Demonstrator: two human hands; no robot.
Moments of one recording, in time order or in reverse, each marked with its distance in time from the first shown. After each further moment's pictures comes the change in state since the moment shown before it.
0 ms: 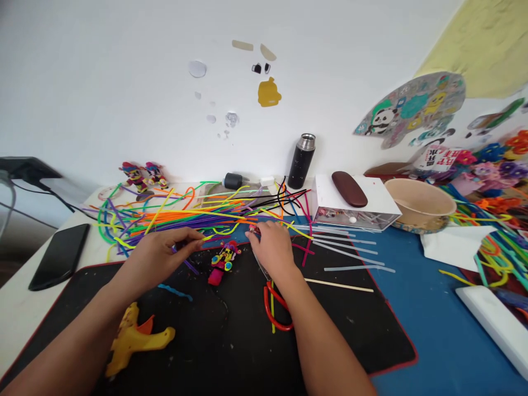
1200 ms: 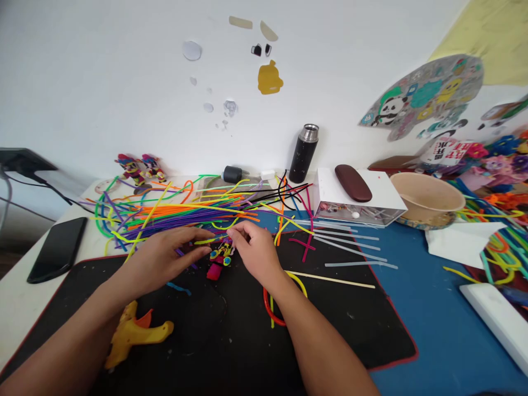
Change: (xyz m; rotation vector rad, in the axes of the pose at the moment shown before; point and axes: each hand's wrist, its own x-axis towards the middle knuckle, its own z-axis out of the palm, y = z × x) left_hand -0.002 0.007 0.007 0.040 -0.076 0.142; right_hand -0.015 -0.029 0.007 0.984 -0.049 0.074
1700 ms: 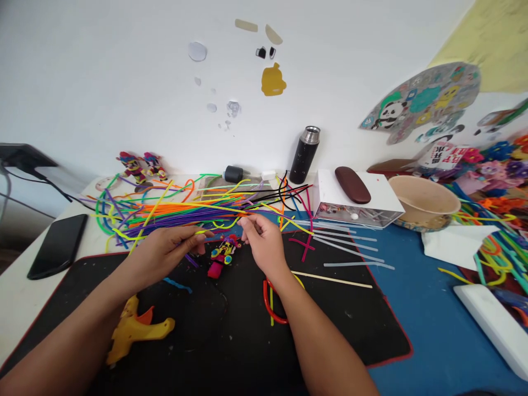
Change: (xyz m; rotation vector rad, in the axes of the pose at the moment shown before) left_hand 0.001 -0.002 -0.007 -0.106 -0.080 -0.130; right_hand 0.006 -0.005 -0.009 0.221 0.116 0.018
